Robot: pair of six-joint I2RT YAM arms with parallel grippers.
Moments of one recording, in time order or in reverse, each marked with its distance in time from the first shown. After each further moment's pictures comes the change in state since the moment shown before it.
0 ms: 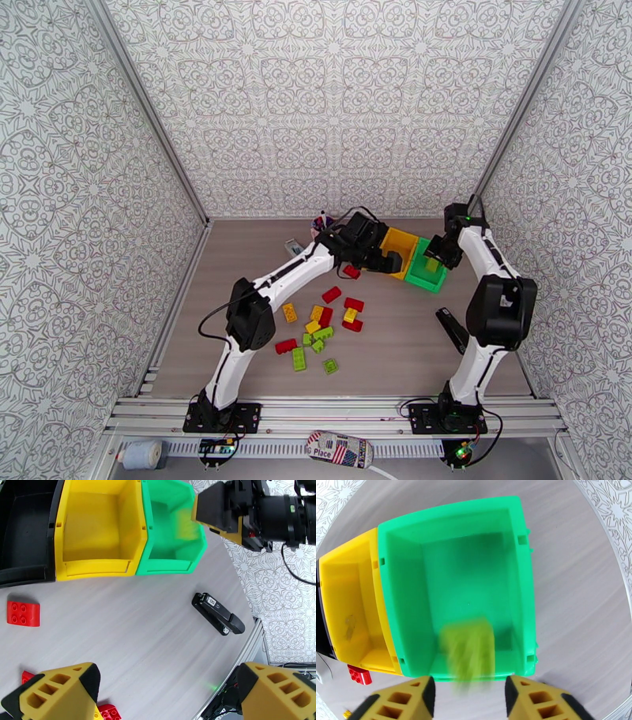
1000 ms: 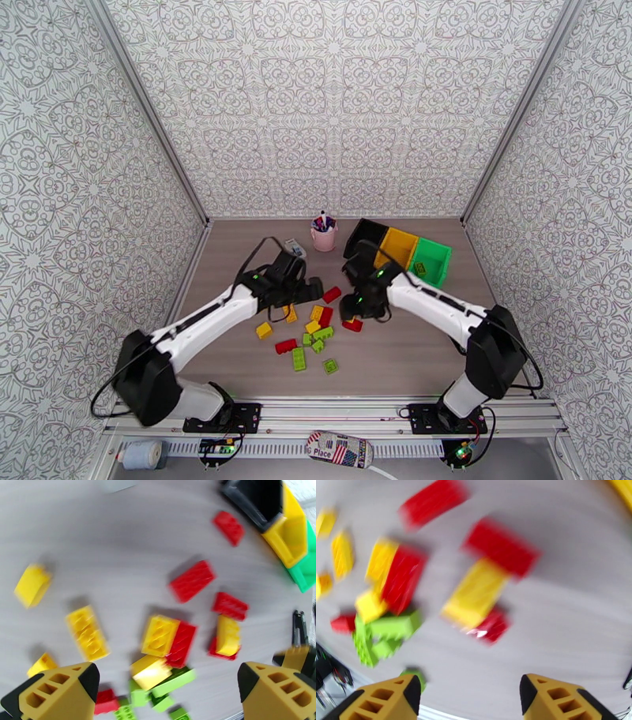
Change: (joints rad) left arm 0.166 -0.851 -1.095 0.058 -0.419 -0.298; right arm 0.937 -0.291 -0.438 0.066 -0.064 0.095
